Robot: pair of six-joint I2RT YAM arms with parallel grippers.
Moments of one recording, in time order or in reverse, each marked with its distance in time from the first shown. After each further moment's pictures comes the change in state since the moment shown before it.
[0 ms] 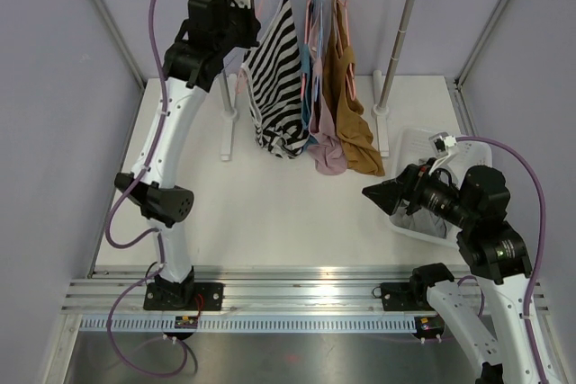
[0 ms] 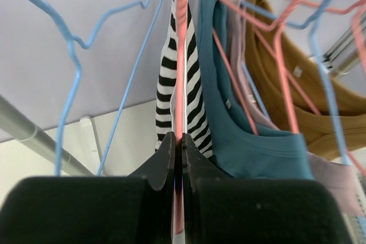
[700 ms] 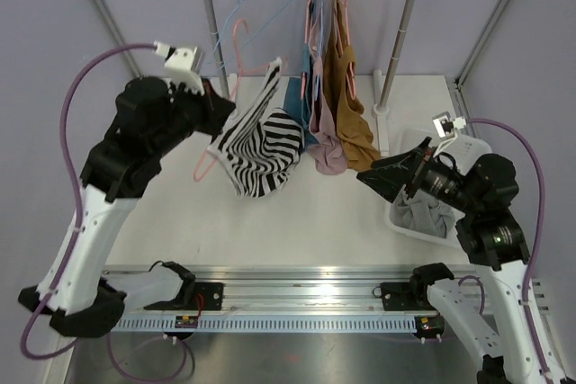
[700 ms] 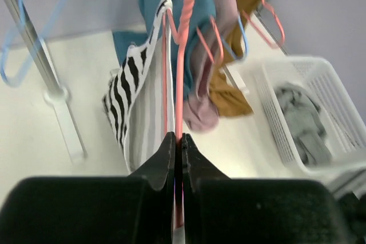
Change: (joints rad) left arm -0.103 -0.771 -0.742 -0.050 0.036 -0.136; right arm 0.000 0.064 0.053 0.241 -0.137 0.142
